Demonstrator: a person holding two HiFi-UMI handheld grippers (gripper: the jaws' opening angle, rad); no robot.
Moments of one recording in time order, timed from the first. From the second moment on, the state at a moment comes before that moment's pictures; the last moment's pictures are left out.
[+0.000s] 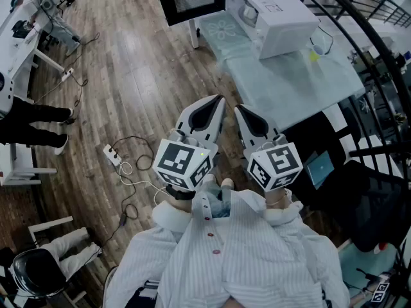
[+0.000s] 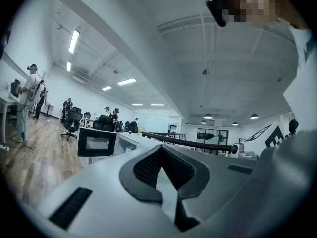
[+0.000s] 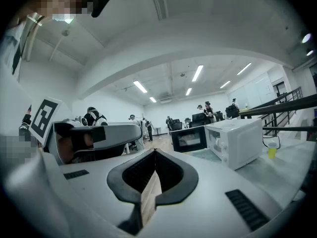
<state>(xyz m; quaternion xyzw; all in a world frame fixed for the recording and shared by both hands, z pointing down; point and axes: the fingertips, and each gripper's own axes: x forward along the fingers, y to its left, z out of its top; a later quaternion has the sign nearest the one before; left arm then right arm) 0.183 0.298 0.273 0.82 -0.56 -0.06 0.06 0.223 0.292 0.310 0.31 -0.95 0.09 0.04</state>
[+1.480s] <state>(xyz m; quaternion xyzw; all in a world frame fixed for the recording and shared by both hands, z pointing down) 0.085 0.231 0.285 0.81 -0.58 -0.07 0.07 0.121 0.228 0.327 0.28 -0.95 0.11 0.04</state>
